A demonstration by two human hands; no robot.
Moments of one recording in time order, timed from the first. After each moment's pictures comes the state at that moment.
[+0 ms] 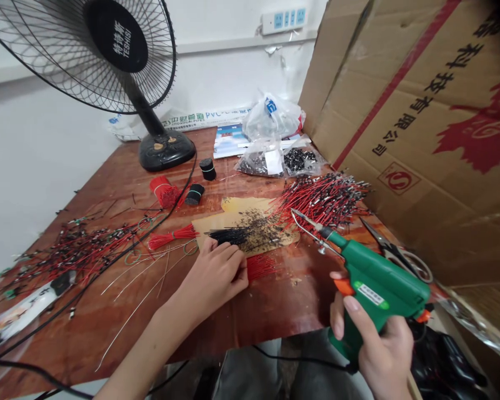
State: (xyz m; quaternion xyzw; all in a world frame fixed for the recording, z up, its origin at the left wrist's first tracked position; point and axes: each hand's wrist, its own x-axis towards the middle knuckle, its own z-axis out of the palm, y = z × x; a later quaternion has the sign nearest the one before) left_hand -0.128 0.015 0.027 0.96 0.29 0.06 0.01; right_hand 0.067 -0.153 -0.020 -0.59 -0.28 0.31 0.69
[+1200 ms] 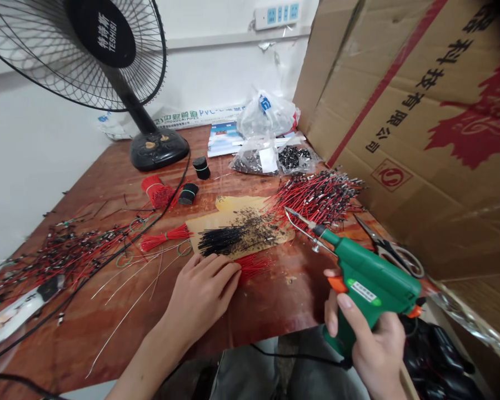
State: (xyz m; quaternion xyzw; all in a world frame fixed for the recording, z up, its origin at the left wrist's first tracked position) left_hand -0.141 -0.004 0.018 0.94 0.29 0.17 -0.02; right_hand 0.067 -0.153 -0.023 -0.58 -0.29 0.30 0.71
